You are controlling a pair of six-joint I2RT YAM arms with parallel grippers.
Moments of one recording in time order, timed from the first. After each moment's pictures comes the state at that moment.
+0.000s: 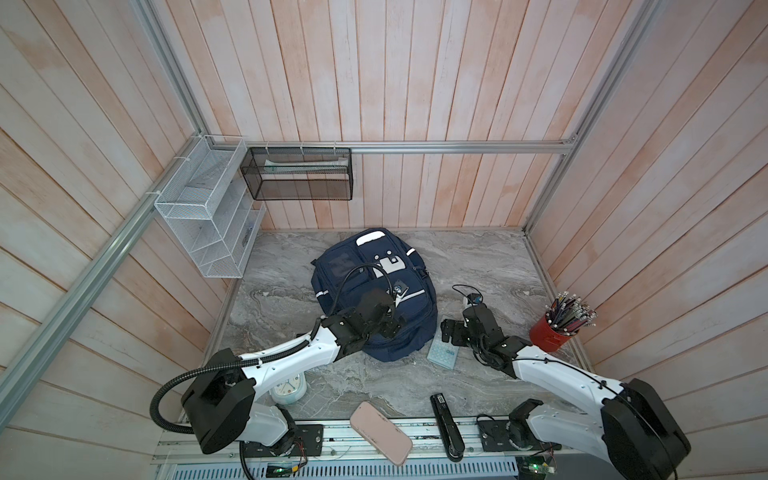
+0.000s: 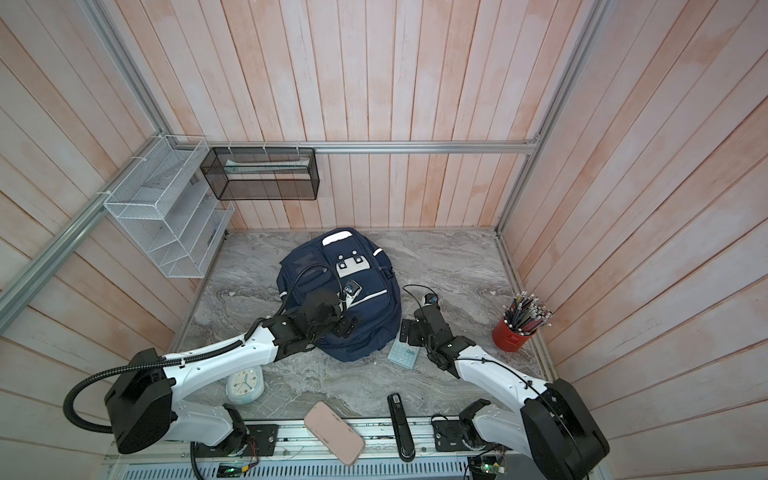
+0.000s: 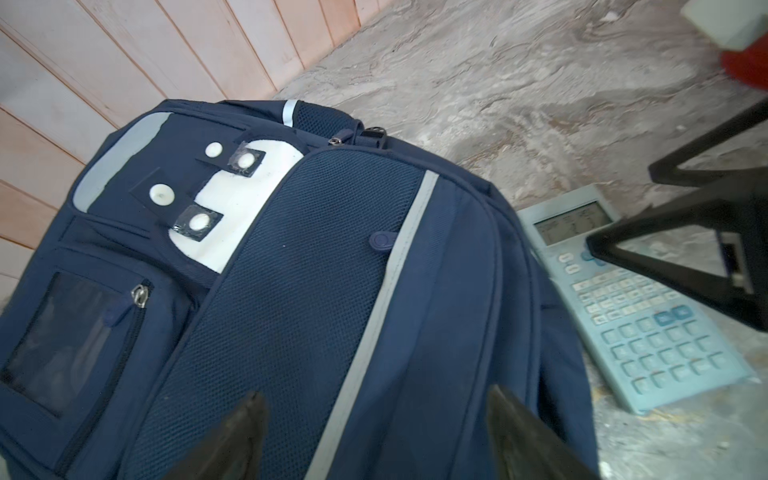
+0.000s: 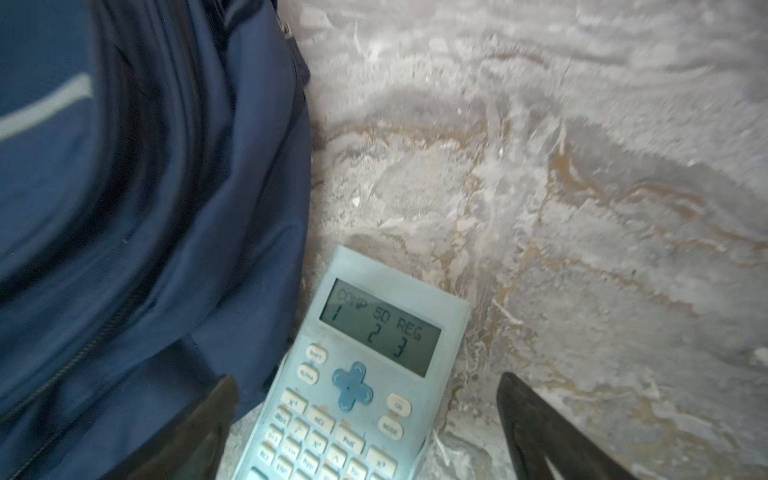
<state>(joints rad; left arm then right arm) -0.85 1.44 0.92 -0.13 -0.26 0.12 0.56 1.19 0.47 -0.13 0.17 0.56</state>
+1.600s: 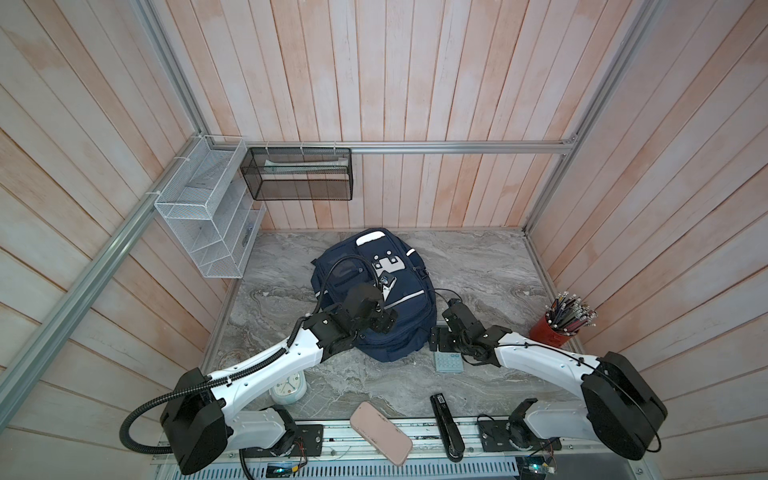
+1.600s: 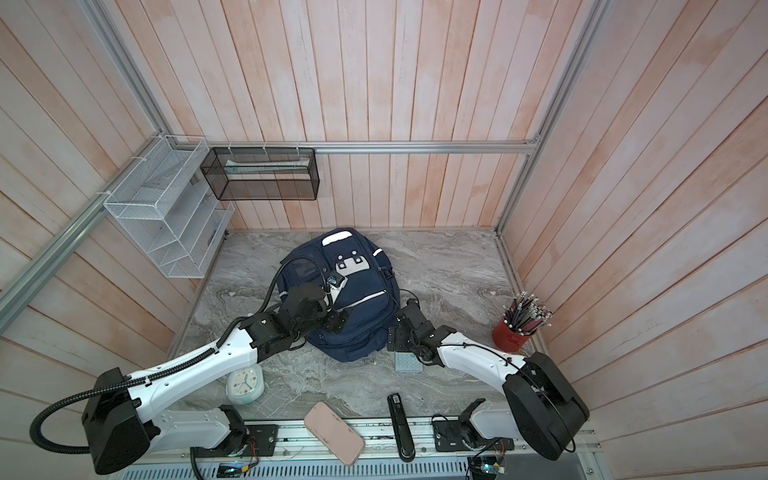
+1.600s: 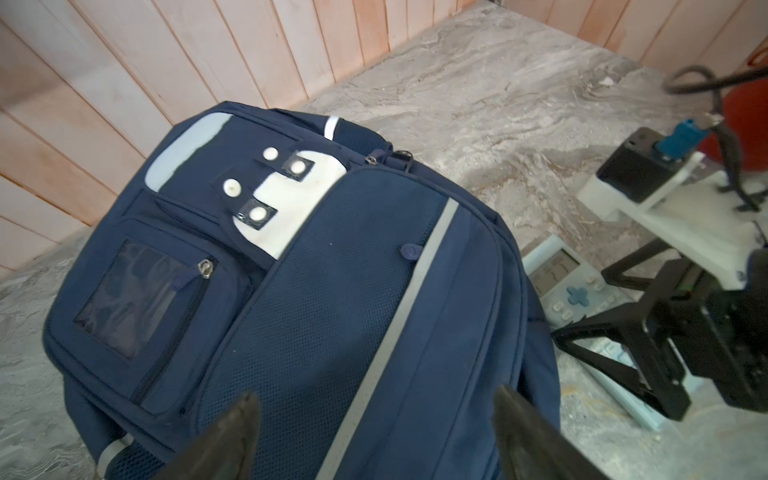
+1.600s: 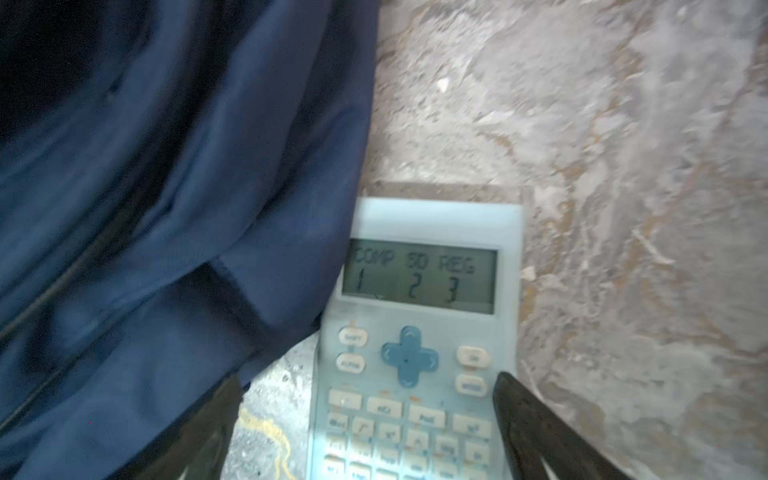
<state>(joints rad) -0.84 1.28 0.93 -0.28 -0.22 0.03 0.71 1.32 0.60 -0.31 0.12 0.62</state>
